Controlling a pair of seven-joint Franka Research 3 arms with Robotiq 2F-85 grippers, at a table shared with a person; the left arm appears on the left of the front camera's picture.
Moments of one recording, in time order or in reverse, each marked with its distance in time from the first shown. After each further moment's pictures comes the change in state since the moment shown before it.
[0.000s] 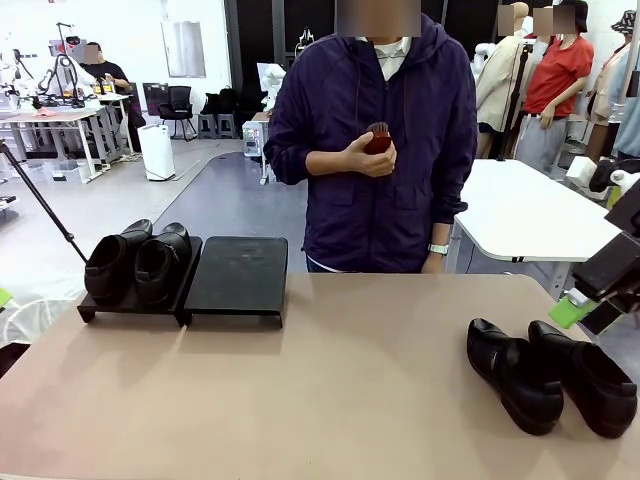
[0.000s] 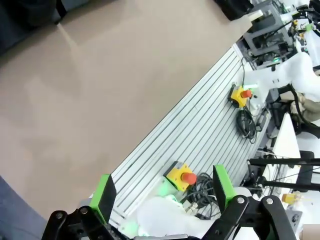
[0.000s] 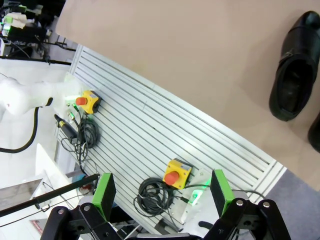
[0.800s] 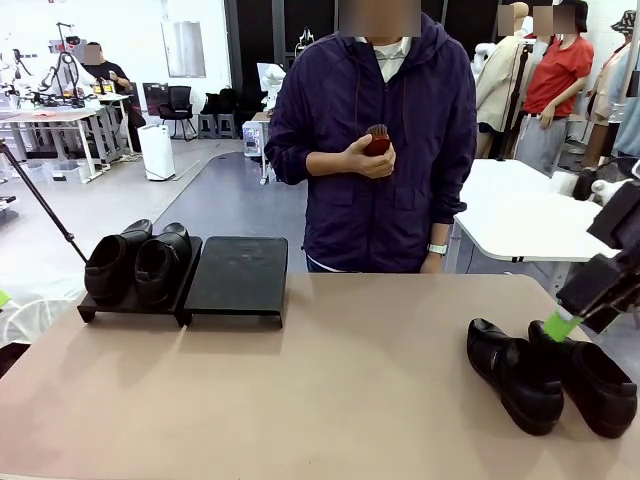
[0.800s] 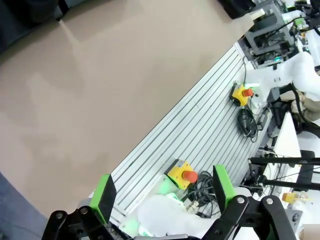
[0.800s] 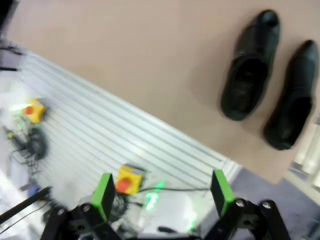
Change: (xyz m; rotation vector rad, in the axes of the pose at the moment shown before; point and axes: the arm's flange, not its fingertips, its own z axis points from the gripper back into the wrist) left arm -0.002 0.002 0.000 0.007 0.008 0.004; right arm 0.012 -0.004 -0.022 -0.320 0.004 0.034
